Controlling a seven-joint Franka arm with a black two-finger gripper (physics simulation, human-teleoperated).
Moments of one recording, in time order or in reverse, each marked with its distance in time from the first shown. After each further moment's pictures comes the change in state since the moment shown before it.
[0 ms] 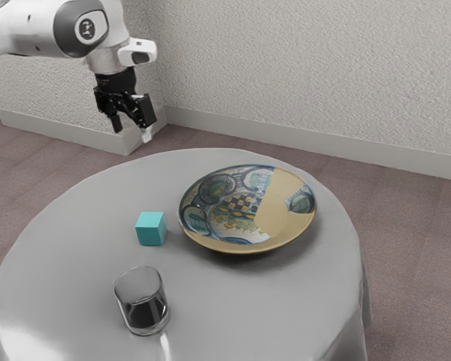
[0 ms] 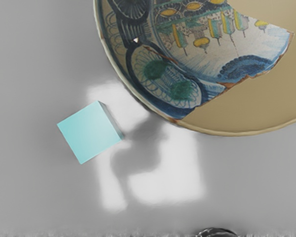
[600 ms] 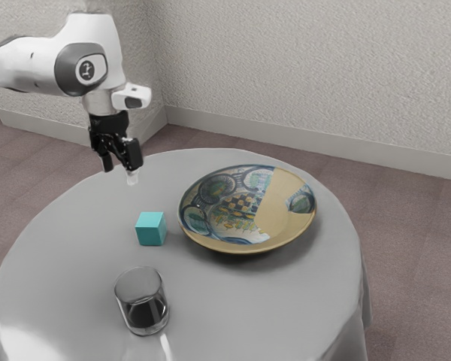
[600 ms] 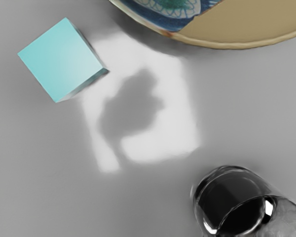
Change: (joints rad) arm 0.008 -0.057 0.001 -0.246 0.030 0.060 0.141
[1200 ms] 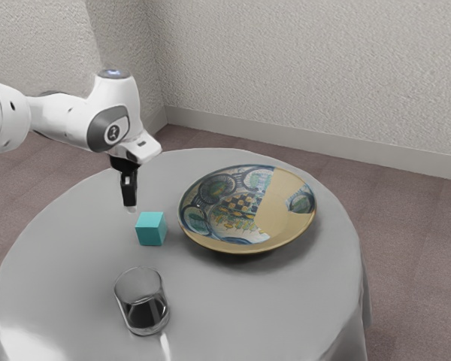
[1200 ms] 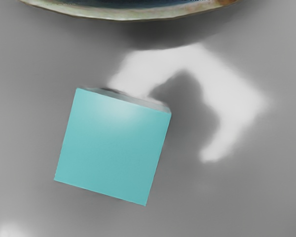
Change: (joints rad) arm 0.100 0.215 -0.055 -0.071 0.103 0.392 0.649
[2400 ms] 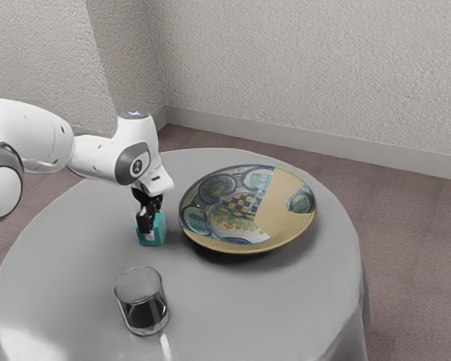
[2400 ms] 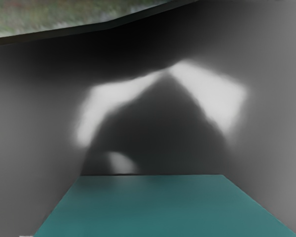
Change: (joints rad) arm 0.079 0.279 -0.070 0.113 -0.081 0.131 0.290
